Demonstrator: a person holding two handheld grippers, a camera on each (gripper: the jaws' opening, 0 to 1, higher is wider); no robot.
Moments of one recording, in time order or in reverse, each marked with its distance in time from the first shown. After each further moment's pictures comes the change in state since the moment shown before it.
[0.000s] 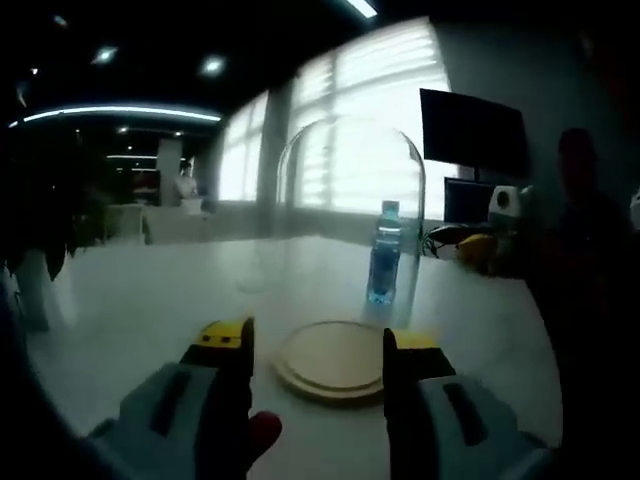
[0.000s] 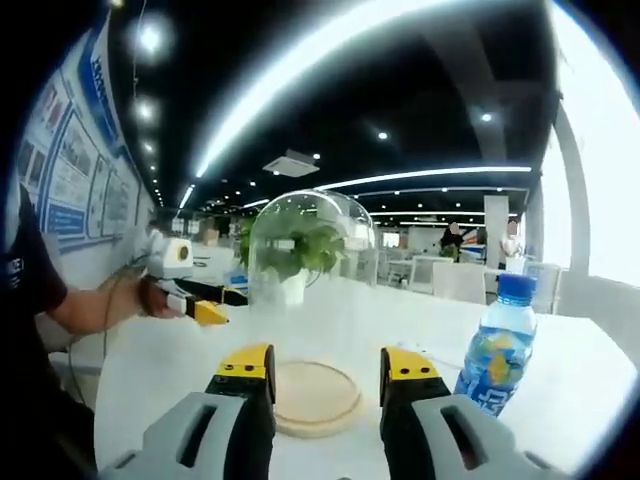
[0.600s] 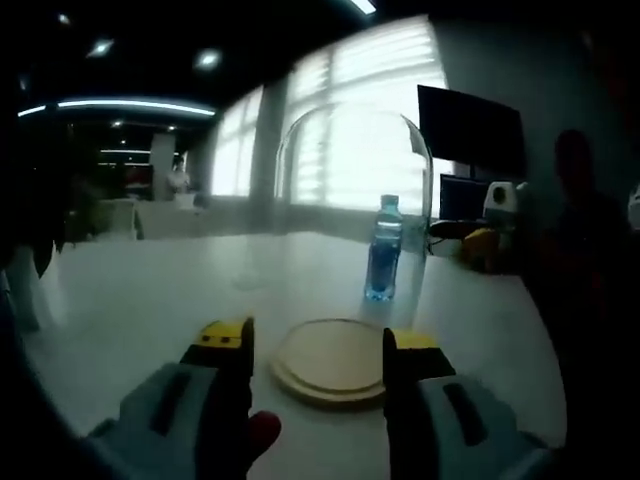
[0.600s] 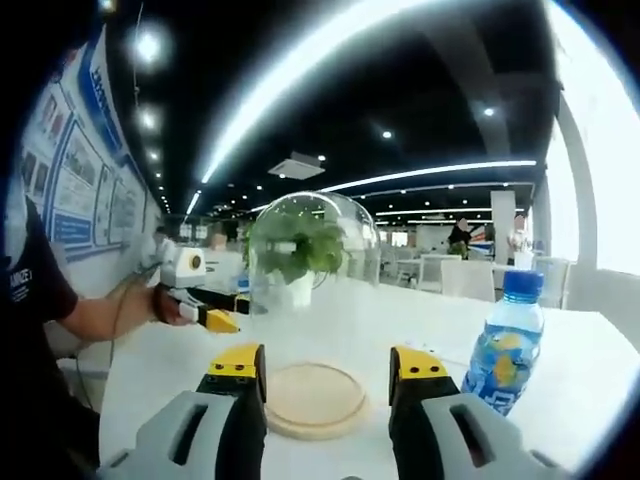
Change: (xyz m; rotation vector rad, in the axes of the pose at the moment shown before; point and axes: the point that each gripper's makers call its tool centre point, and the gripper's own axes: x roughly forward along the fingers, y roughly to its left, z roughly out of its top) left arm 0.014 0.004 -0.007 -0.007 0.022 -0.035; right arm 0.001 -0.002 -0.001 0.033 -0.007 0.036
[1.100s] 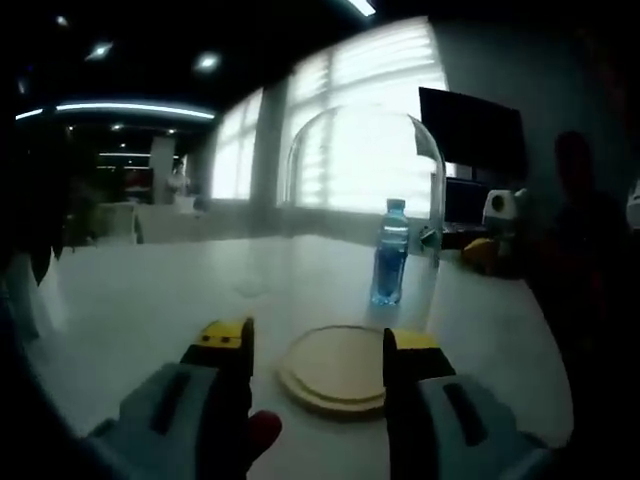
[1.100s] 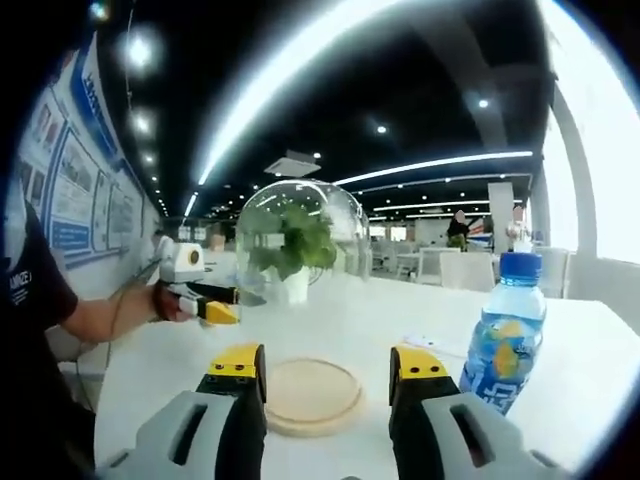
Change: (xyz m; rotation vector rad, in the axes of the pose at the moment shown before) left arm 0.009 0.009 0.006 0.001 -0.016 -0.004; right arm 0.005 -0.011 -0.012 0.031 0.016 -0.003
